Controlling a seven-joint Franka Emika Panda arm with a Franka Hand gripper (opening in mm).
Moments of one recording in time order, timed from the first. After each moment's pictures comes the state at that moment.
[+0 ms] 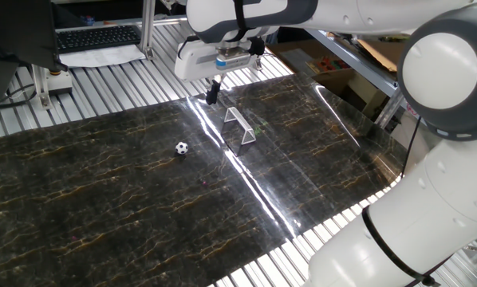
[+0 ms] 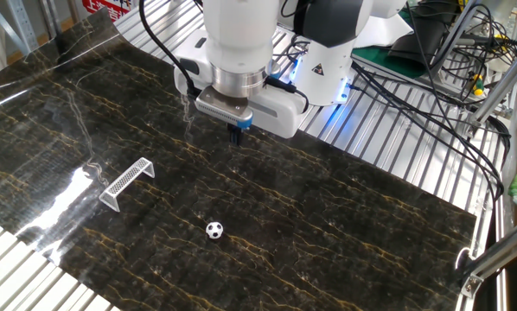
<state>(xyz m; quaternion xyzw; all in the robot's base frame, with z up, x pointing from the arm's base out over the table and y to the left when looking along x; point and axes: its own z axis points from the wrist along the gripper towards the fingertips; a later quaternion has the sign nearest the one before) 0.498 0.001 0.298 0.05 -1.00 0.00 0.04</state>
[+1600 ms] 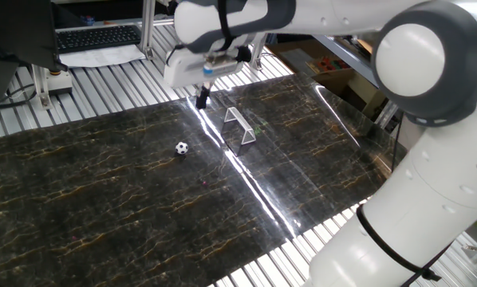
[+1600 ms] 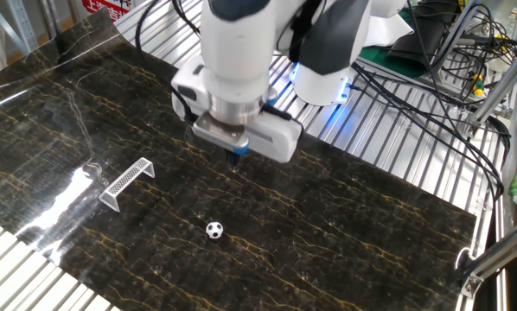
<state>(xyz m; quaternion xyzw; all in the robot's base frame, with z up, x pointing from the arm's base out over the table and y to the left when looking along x) 0.520 0.012 0.263 0.05 -1.00 0.01 0.04</state>
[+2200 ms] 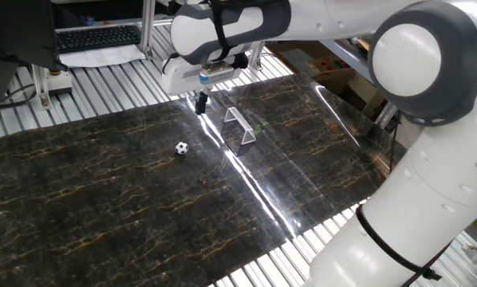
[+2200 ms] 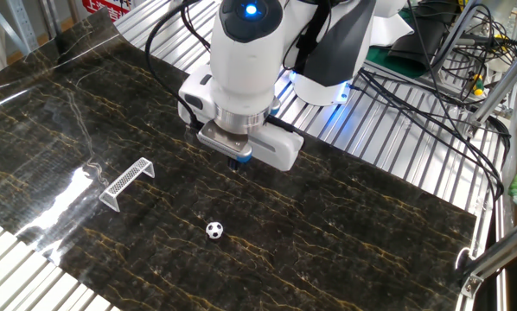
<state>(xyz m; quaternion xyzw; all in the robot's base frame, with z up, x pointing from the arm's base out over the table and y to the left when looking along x) 0.517 0.015 0.253 0.04 -1.00 0.02 0.05</state>
